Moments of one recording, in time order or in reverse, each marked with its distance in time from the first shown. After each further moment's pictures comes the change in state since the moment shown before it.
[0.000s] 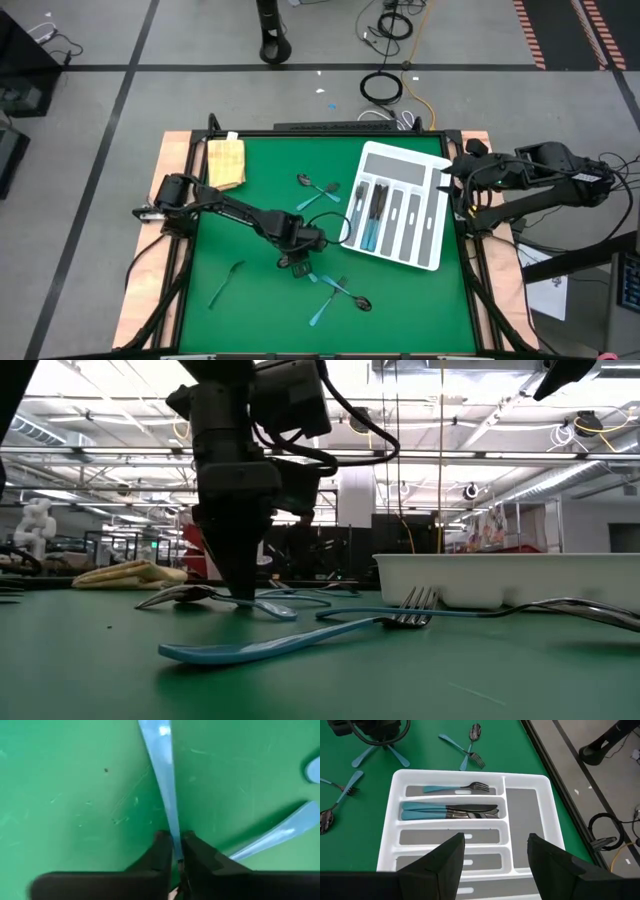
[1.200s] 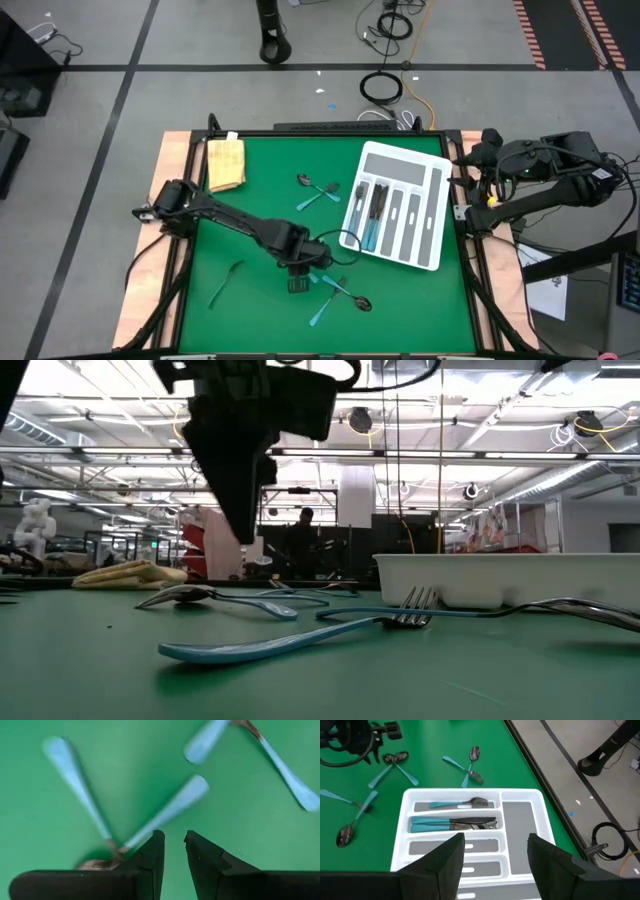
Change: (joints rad) left arm -0.107 0.001 0.269 -0.257 0.024 0.133; right arm 0.000 0.014 0.177 -0.083 0.001 0.003
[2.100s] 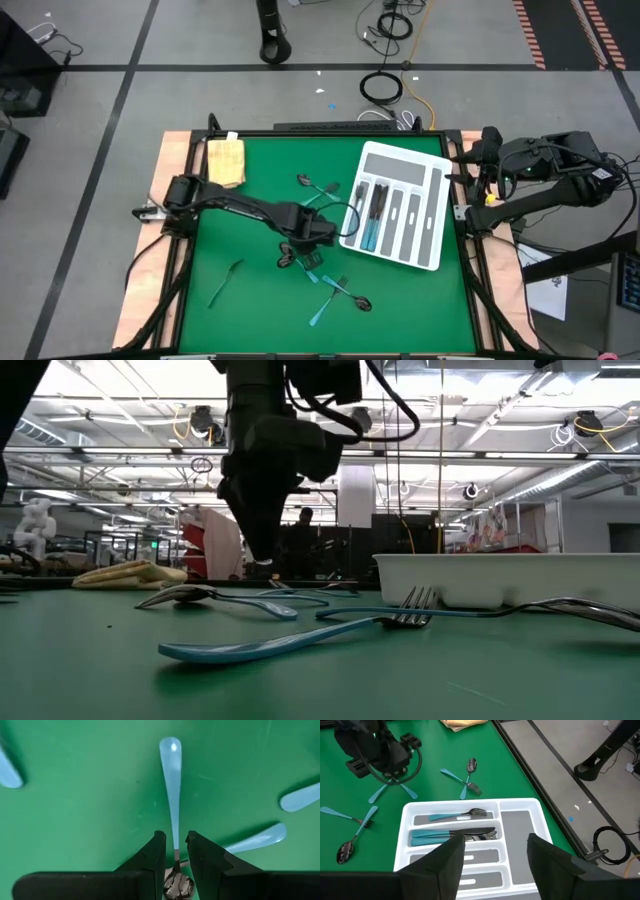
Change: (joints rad) left arm 0.125 0.052 0.045 -0.094 -0.076 -0.238; right arm 0.000 0.000 0.004 0.051 0.026 0.022
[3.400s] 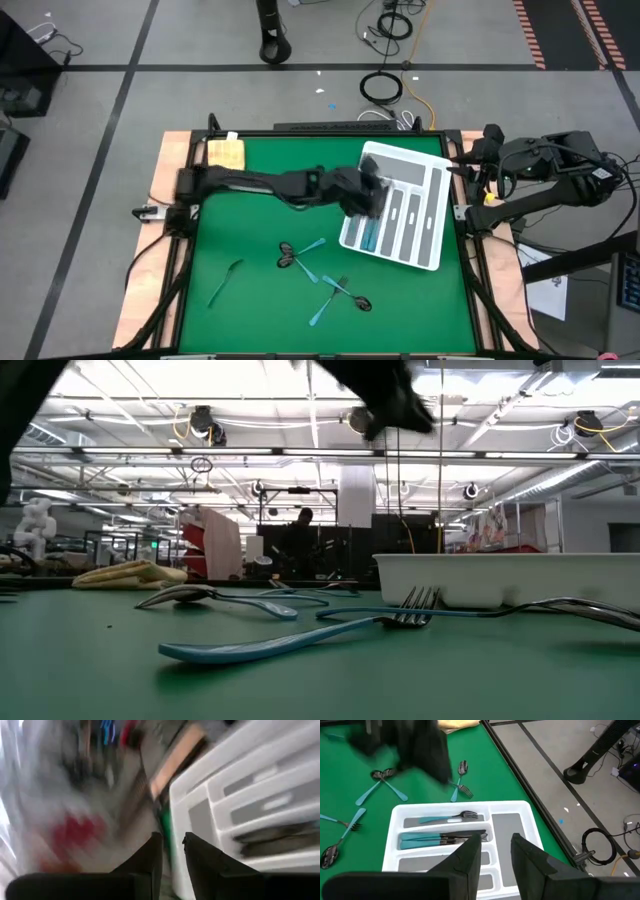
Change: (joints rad) left arm 0.175 -0.004 0.222 0.777 -0.352 1.575; right arm 0.000 -0.002 0.000 0.001 0.050 -0.018
